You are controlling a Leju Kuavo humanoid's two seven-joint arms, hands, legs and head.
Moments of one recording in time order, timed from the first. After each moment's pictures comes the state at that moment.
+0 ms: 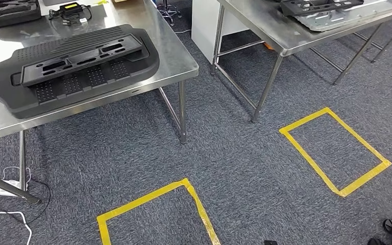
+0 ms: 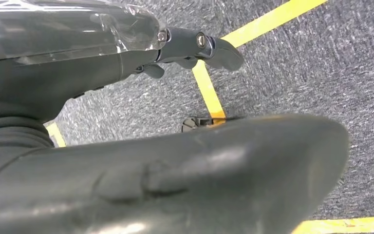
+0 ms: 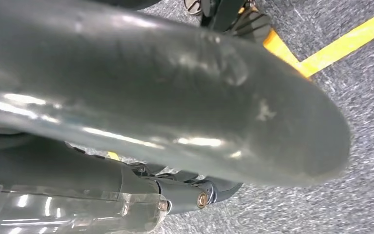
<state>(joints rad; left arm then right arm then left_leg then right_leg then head) -0.13 0.01 -1.26 -0.42 1.19 0.47 -0.35 -0.04 -0.11 0.82 -0.47 -1.05 -0.66 -0.28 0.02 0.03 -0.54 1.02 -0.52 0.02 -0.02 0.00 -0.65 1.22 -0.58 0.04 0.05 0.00</state>
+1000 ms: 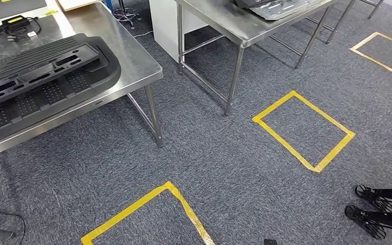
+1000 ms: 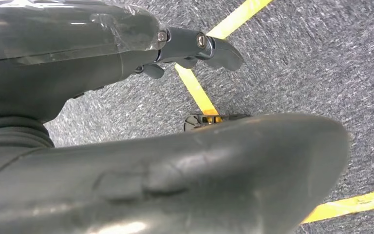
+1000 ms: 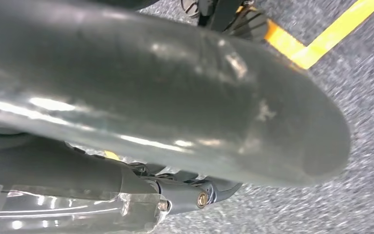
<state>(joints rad) -0.13 0.01 -1.26 -0.42 1.18 0.47 -0.34 -0.05 -0.10 0.83 -0.45 -1.08 -0.66 -0.29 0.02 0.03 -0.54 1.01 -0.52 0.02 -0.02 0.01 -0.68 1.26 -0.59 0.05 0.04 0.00</state>
